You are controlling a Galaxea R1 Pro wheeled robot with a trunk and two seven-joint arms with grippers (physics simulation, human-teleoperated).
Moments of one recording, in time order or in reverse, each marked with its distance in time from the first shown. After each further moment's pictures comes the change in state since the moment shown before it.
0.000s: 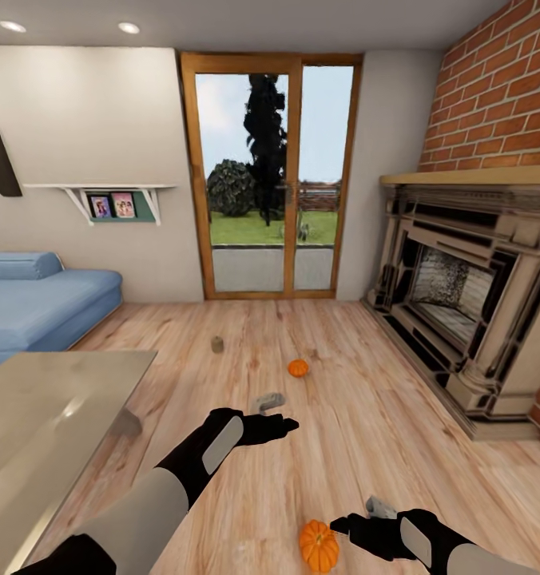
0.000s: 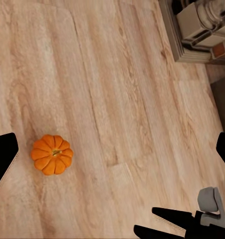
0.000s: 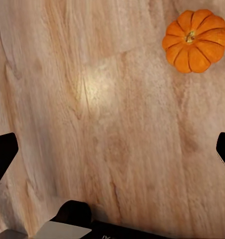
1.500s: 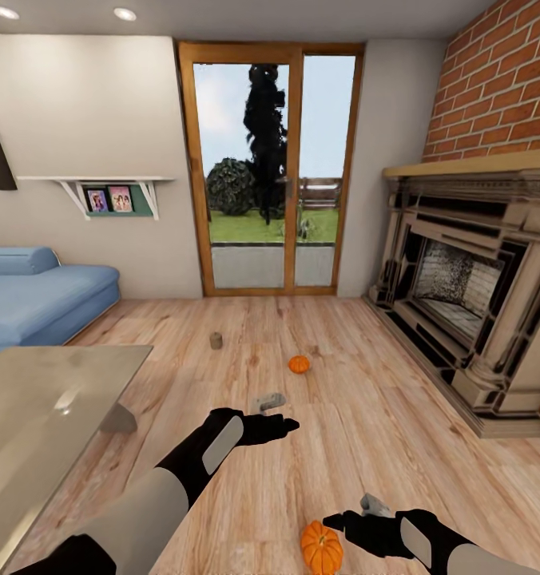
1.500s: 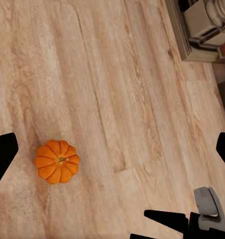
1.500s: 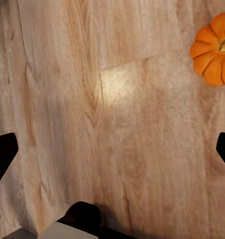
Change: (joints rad) left arm 0.000 0.000 -0.001 -0.002 0.002 0.003 -0.004; right arm 0.000 0.000 0.003 0.001 0.002 -0.002 0.121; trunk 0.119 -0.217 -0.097
